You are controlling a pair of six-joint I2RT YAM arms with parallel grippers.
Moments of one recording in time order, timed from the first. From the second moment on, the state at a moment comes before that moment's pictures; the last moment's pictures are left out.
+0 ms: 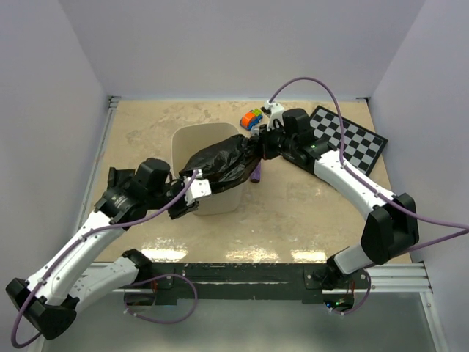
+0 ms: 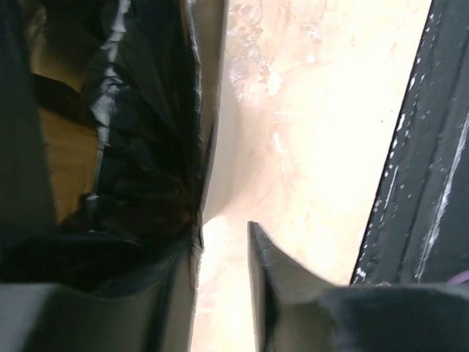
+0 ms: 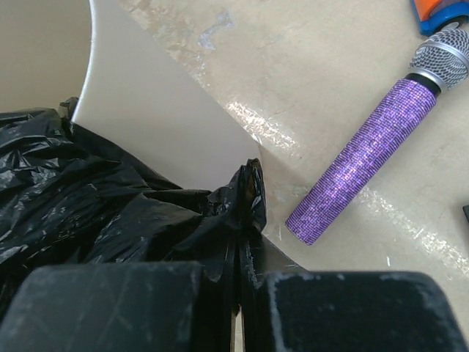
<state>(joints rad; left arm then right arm) -0.60 0.89 0.94 -0.82 0.41 0.57 0.48 1.50 1.23 -0.29 -0.31 0.20</state>
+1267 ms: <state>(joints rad) -0.64 1.22 1.52 -0.92 0.45 0.86 0.47 1.42 1.19 -0.18 -0.36 0.30</state>
